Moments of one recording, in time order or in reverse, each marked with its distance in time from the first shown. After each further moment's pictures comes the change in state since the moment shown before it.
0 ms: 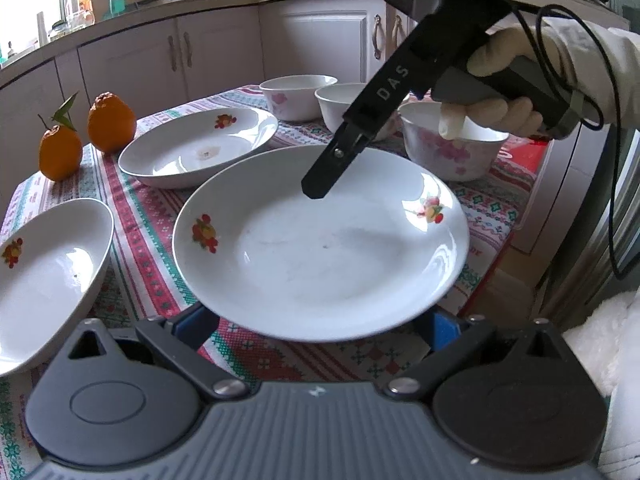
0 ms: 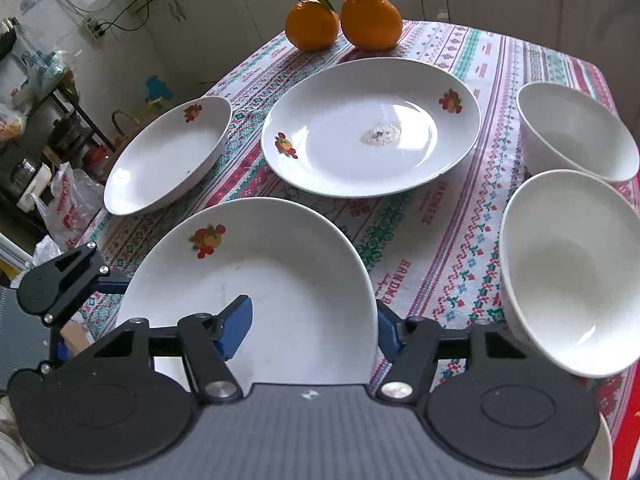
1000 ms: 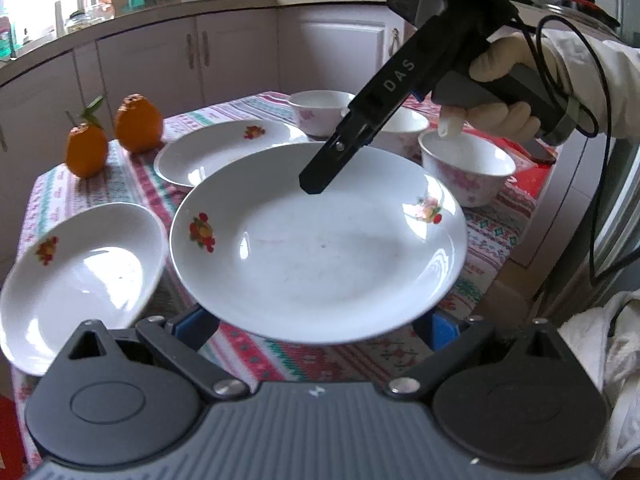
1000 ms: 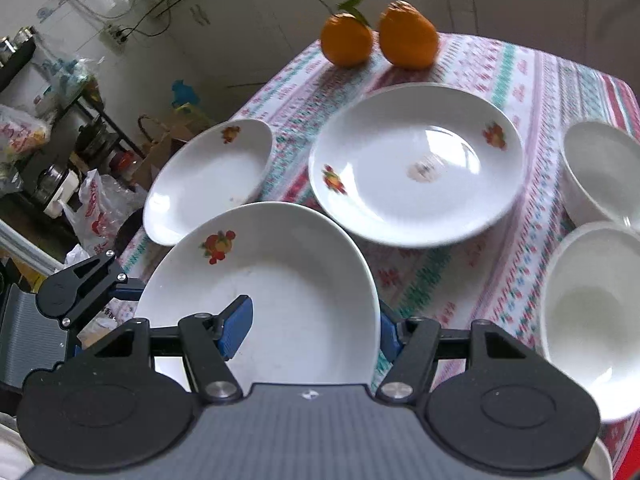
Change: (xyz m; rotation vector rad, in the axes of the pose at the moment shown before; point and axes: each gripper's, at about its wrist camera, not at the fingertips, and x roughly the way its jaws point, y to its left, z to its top) left arm -0.035 0.029 0.012 -0.053 -0.002 0.013; right arm -0.007 0.028 0.041 -0.022 0.004 0.082
